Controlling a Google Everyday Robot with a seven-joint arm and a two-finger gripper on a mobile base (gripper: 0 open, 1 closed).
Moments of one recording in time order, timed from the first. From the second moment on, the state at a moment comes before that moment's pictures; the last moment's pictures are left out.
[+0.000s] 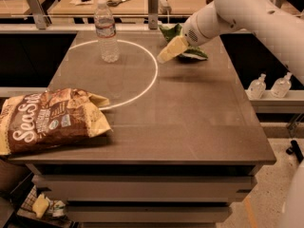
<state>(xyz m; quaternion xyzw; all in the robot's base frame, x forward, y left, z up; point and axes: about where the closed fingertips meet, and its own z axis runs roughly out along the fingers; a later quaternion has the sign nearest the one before) 0.747 -0.096 0.888 -0.42 0.81 0.07 0.41</state>
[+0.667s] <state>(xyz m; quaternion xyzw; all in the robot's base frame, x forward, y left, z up) 0.775 -0.100 0.857 -0.39 0.82 0.05 0.42</state>
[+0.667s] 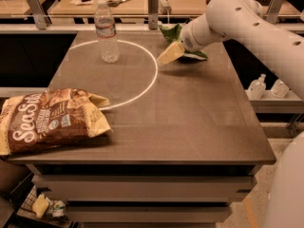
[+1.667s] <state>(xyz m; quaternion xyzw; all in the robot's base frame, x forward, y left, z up) 0.785 -0.115 0.839 -0.39 0.83 0.03 0.41</state>
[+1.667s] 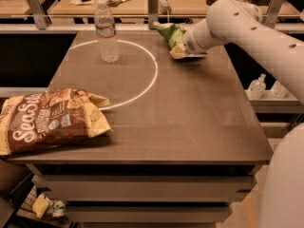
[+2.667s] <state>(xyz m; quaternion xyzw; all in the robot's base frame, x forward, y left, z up) 0.779 -0.116 0.844 -0.39 0.83 0.03 0.40</state>
